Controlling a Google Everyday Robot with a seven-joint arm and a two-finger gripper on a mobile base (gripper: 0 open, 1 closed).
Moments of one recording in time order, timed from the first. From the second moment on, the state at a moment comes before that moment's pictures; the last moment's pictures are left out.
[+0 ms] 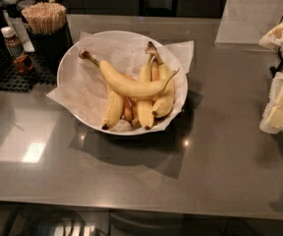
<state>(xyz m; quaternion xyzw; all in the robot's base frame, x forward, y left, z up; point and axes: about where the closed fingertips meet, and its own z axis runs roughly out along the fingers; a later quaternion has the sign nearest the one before) 0.438 -0.217 0.976 -0.60 0.78 -0.03 0.16</state>
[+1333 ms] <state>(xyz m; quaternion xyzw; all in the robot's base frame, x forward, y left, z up) 0.465 -0.145 0.954 -0.70 0.71 -0.05 0.11</state>
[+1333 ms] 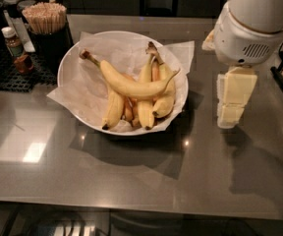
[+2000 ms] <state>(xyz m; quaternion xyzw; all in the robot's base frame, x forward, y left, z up) 0.484 -0.092 0.976 -0.74 0.66 -0.06 0.12</state>
